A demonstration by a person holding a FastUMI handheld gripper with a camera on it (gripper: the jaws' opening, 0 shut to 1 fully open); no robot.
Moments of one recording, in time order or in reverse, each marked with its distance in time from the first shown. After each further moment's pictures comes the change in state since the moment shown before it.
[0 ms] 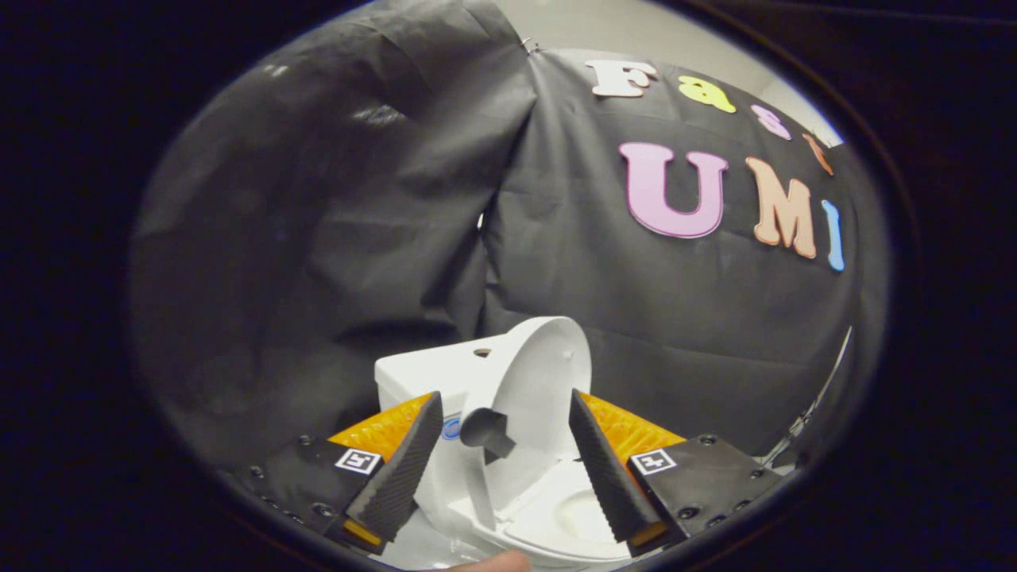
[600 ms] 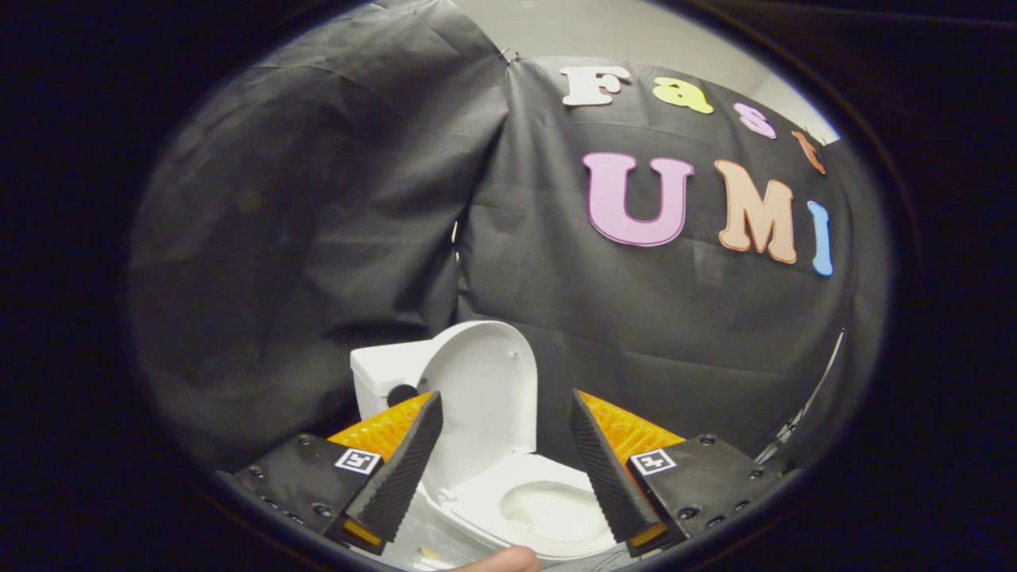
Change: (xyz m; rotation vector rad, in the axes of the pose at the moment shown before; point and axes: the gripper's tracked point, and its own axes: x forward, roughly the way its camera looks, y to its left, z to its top) arm -0.066 -0.110 0.002 0.020 -0.002 0.014
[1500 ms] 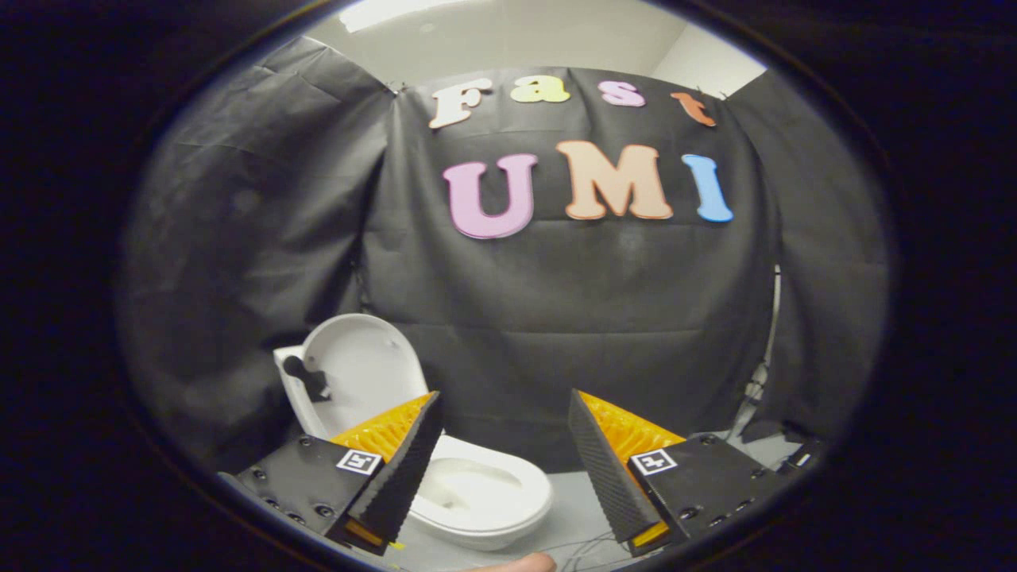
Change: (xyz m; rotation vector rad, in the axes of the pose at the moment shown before) arm -0.123 -0.241 -0.079 0.150 -0.058 -0.251
